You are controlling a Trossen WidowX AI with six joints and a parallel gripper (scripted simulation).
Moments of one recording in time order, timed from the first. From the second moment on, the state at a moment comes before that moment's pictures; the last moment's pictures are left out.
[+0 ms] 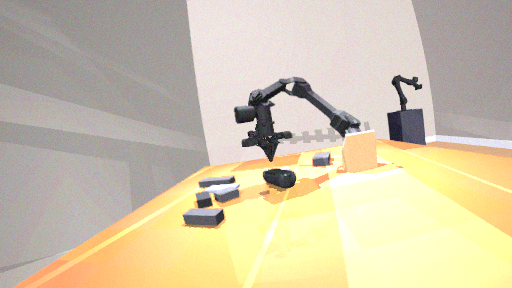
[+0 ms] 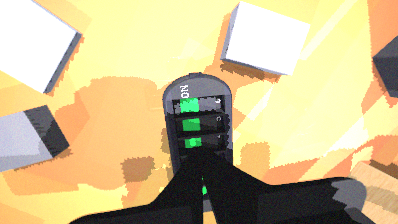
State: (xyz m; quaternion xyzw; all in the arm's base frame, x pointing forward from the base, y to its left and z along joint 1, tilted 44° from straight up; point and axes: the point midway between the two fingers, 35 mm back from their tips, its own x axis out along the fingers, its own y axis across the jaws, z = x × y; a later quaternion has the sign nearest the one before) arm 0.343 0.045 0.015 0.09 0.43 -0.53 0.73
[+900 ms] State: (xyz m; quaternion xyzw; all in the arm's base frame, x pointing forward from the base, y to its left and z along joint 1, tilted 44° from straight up) arm 0.324 0.060 0.004 0.09 0.43 -0.52 0.73
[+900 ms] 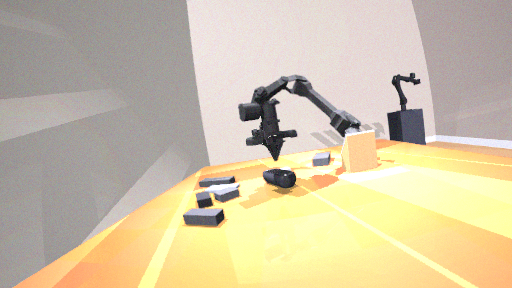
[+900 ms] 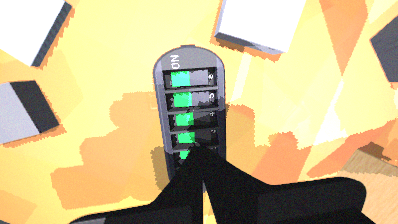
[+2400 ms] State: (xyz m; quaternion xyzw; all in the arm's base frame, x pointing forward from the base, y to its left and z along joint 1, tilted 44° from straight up) arm 0.373 0.048 -0.048 0.05 0.44 -0.60 0.67
